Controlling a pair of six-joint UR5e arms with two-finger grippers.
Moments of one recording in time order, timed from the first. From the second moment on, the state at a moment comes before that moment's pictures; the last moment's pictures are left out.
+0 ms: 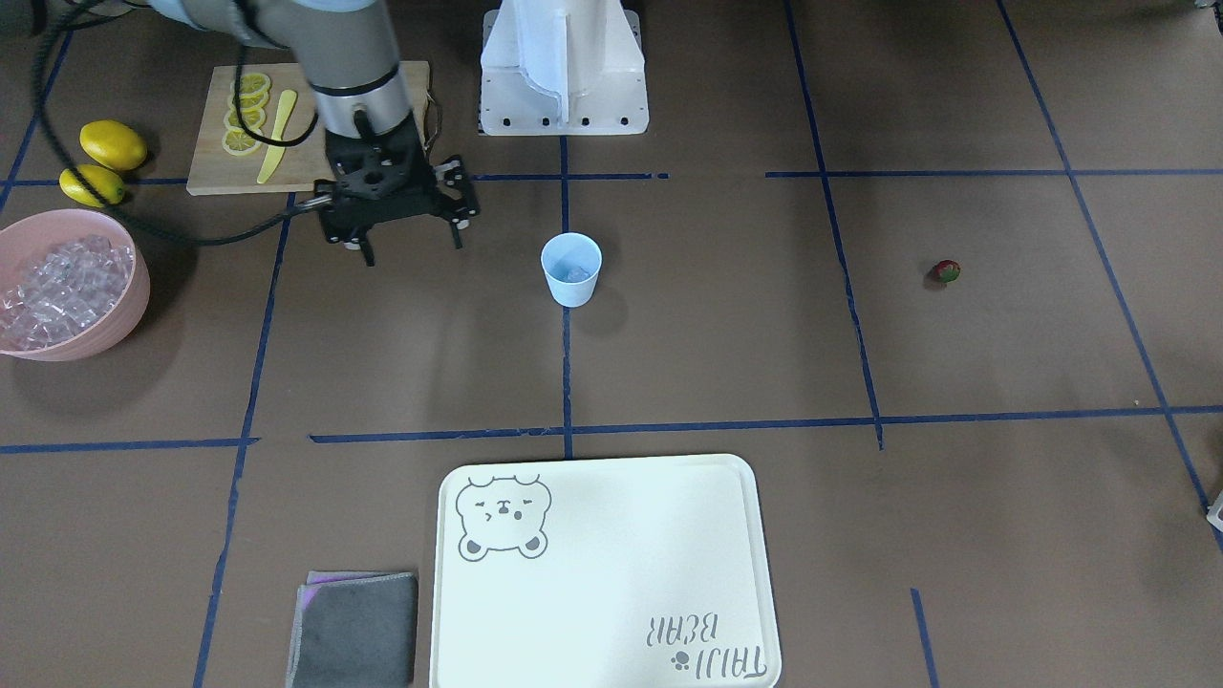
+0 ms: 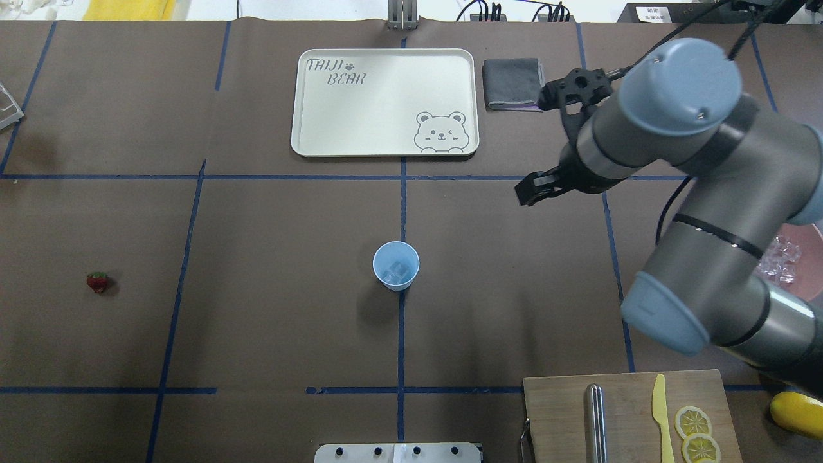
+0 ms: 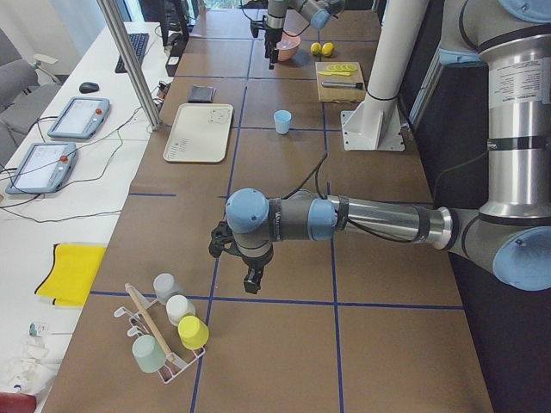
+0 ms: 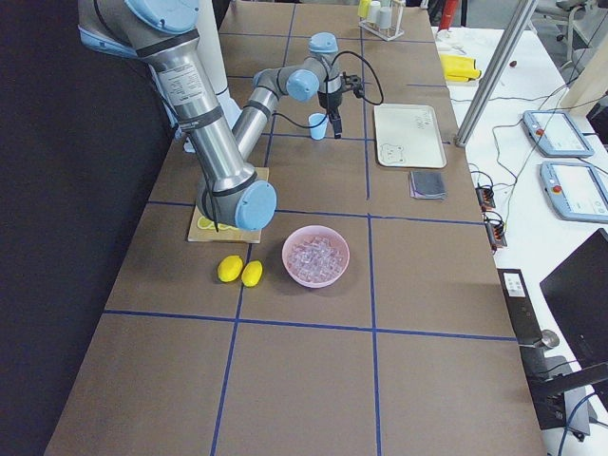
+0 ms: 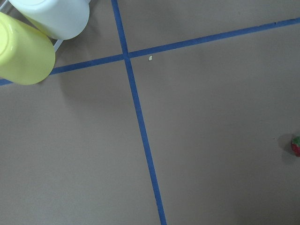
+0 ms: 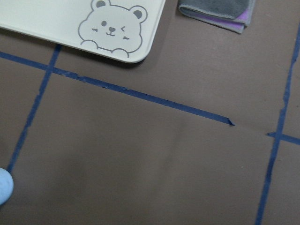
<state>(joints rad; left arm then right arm) -1.57 -1.46 -1.80 -1.42 -2.42 0.25 0.76 -1.16 2.04 -1.73 1.94 0.71</state>
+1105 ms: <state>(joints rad) -1.57 -1.46 -1.80 -1.43 -2.42 0.25 1.04 -1.78 2.00 -1.25 2.14 0.45</state>
